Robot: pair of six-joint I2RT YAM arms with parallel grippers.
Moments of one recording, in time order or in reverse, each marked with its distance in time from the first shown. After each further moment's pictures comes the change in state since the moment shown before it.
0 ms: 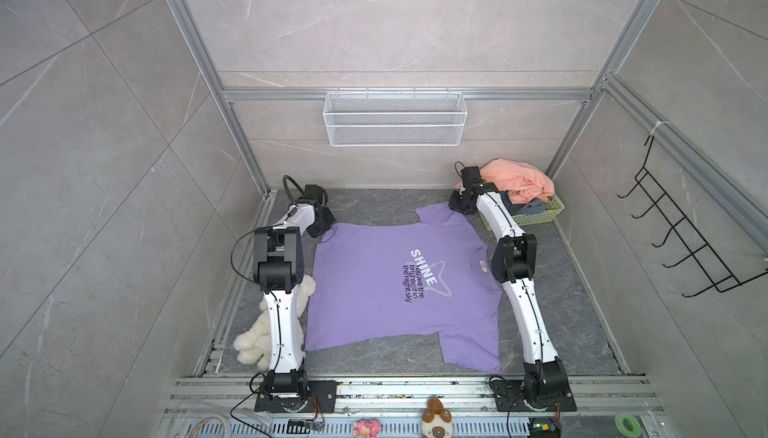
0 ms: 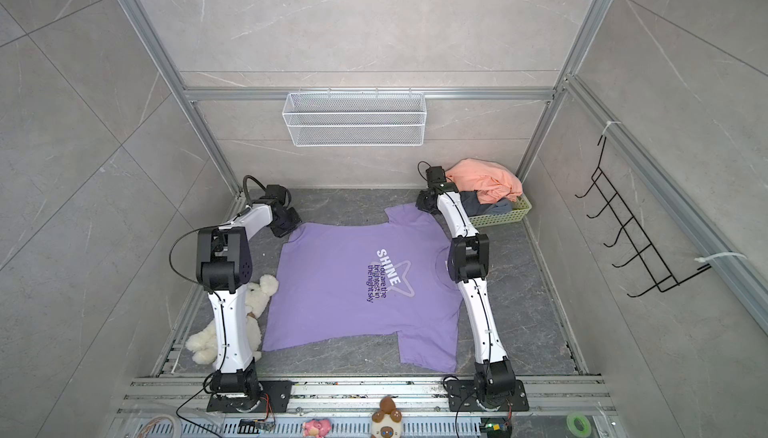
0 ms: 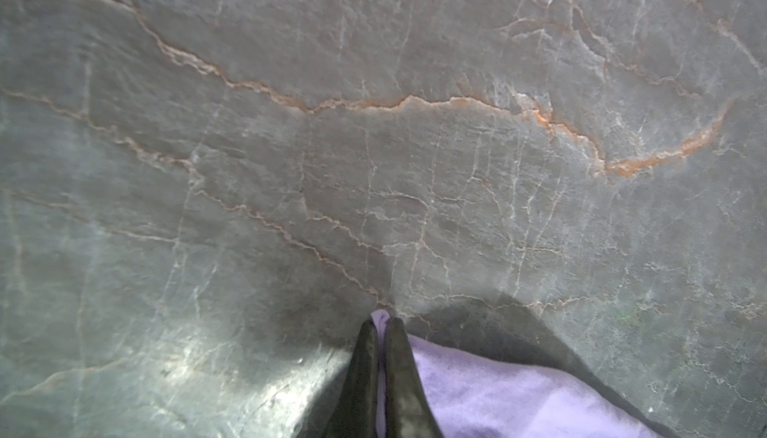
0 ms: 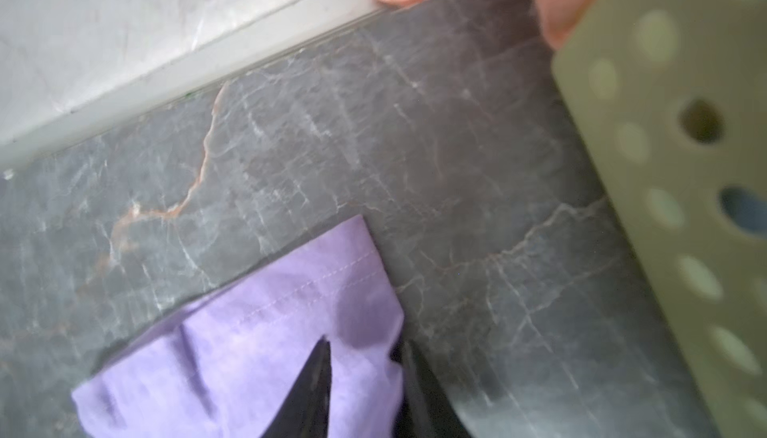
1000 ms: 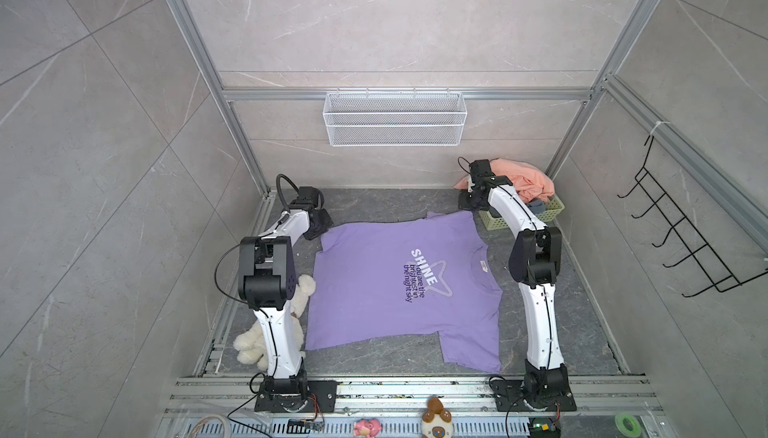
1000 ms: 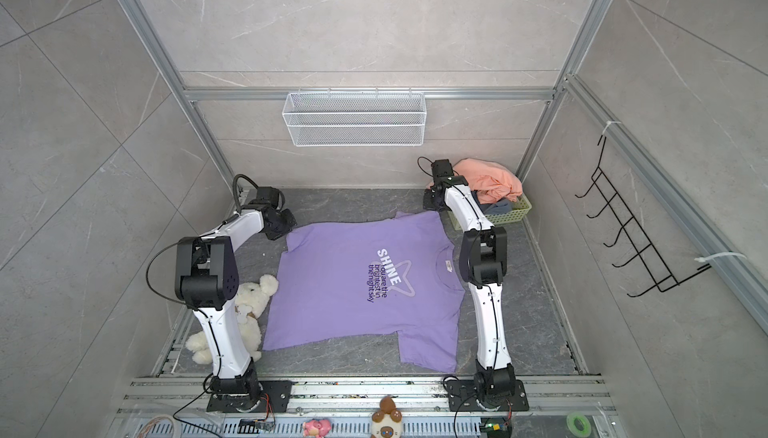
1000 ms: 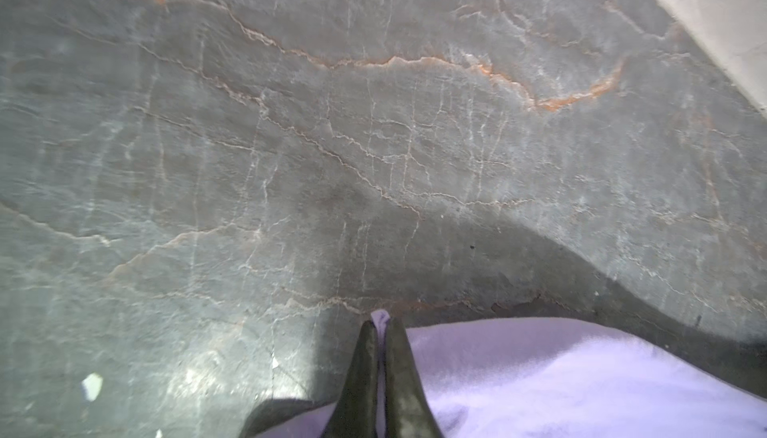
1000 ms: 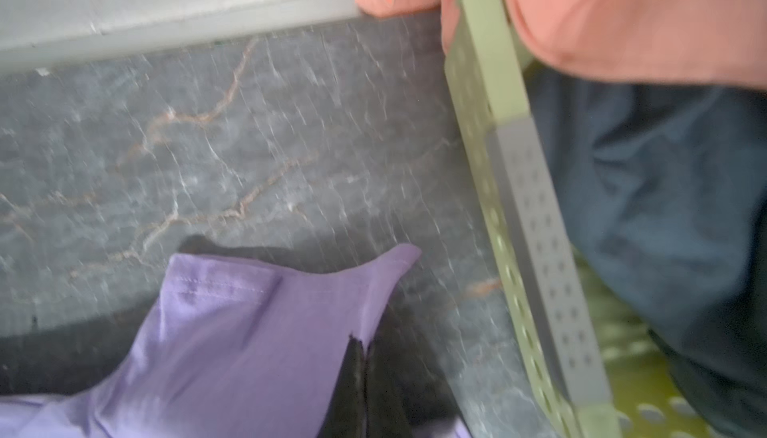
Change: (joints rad) left arm 0.004 -0.264 -0.266 0.092 -0.013 0.076; right arm 0.000 -0.415 -0.521 0.063 0.108 -0.183
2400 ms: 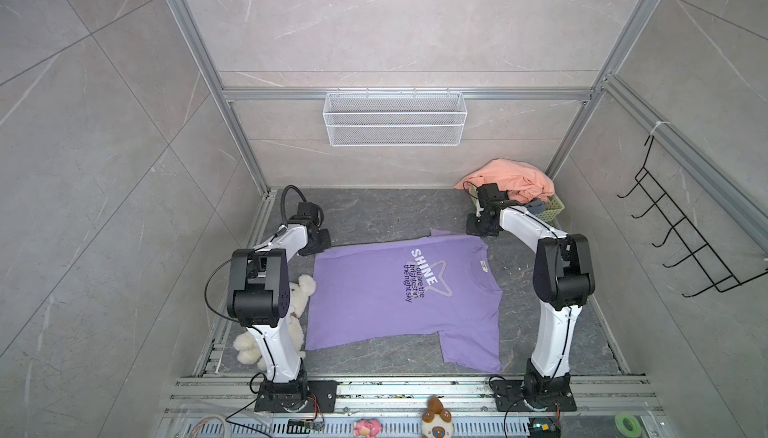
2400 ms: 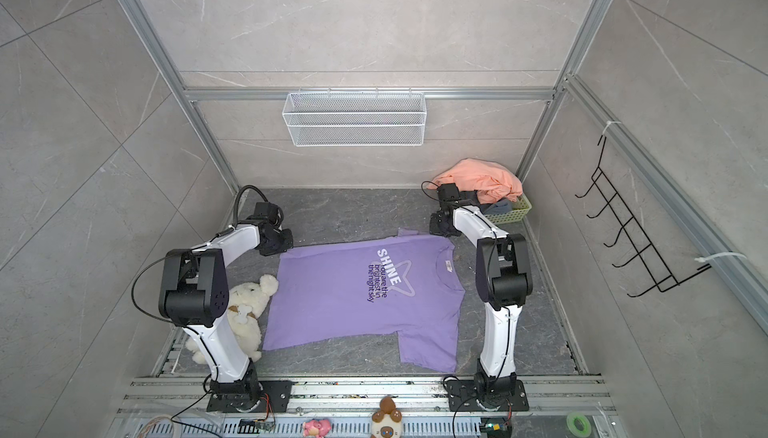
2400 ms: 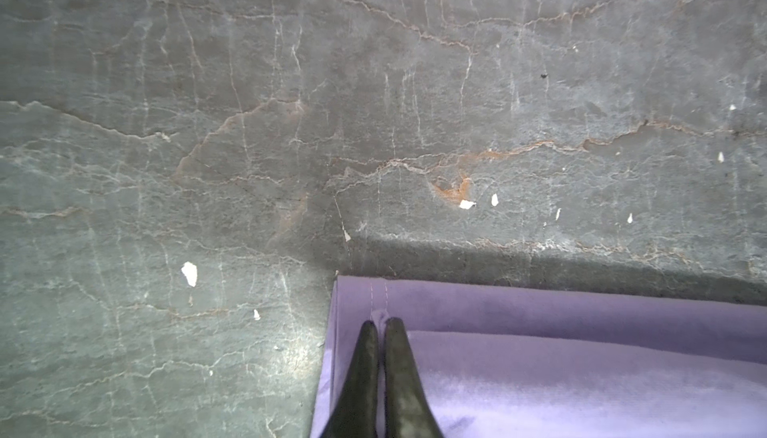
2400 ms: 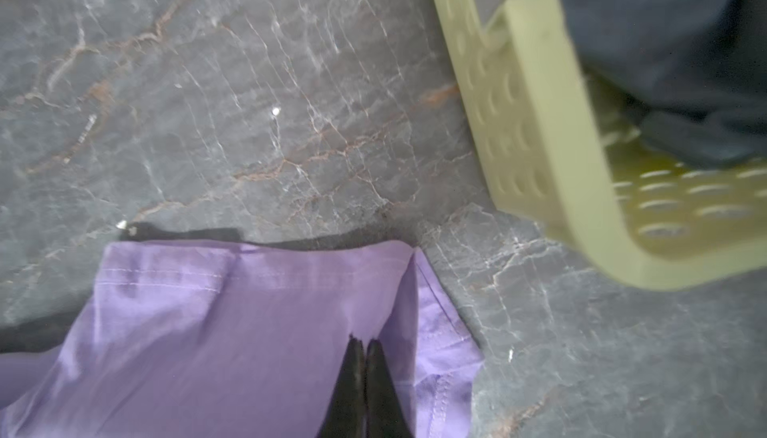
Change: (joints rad) left arm -0.007 -0.159 -0.253 -0.003 -0.048 0.266; right arm 0.000 -0.336 -0.631 0.219 0.014 0.041
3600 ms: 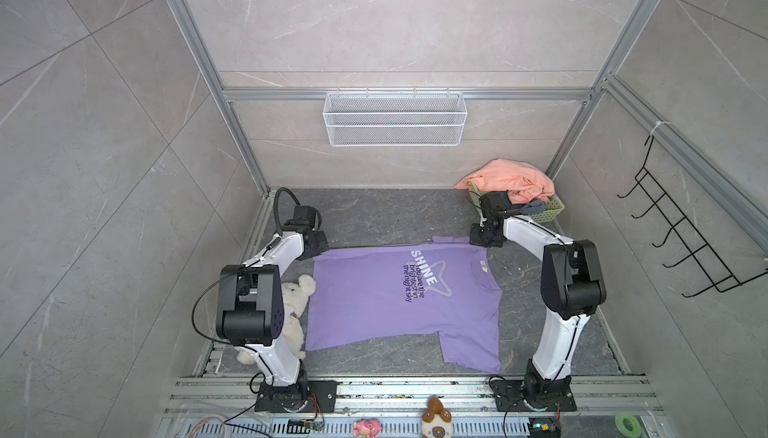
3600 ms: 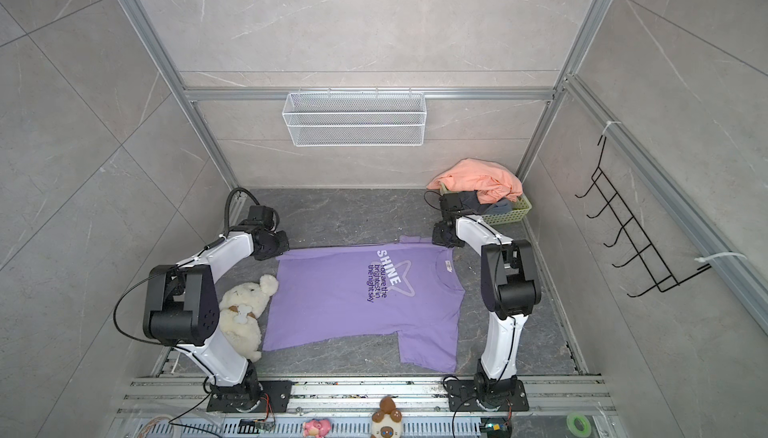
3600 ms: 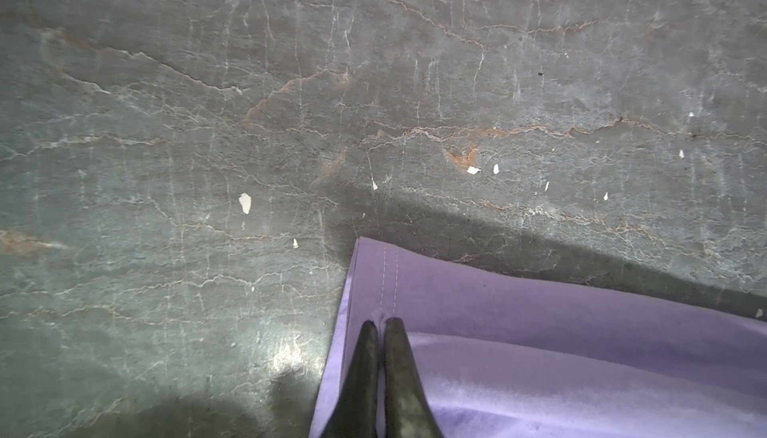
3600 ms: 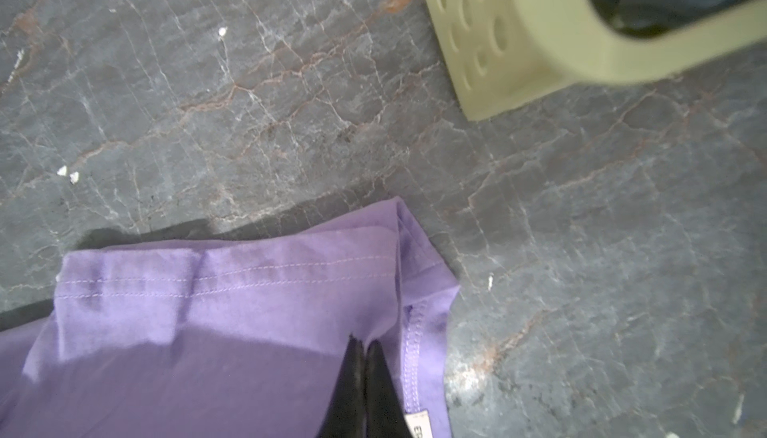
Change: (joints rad) left arm -0.007 -0.148 -0.103 -0.004 -0.050 -0.080; right arm 0.000 -0.106 -0.166 0.032 0.023 0.037
